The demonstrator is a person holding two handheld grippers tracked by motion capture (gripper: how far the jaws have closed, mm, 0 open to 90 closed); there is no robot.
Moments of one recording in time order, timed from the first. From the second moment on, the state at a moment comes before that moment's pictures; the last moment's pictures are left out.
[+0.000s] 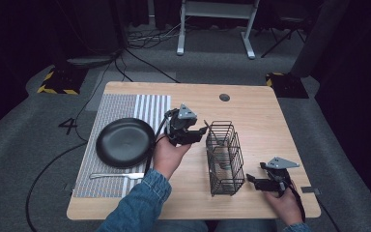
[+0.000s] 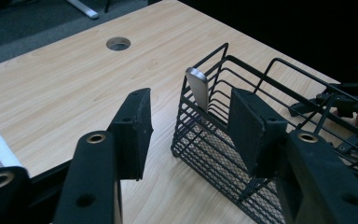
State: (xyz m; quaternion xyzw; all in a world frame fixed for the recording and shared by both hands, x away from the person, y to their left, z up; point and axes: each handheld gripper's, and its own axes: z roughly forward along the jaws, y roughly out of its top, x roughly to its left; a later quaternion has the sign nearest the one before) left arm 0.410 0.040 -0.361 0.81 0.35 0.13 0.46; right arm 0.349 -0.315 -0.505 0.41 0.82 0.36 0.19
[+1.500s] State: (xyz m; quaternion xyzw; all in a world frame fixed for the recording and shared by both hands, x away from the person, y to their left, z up) left arm 0.431 0.022 -0.356 0.80 0.35 0.09 0.47; right arm 0.348 -0.315 -0.505 0.41 0.82 0.36 0.19
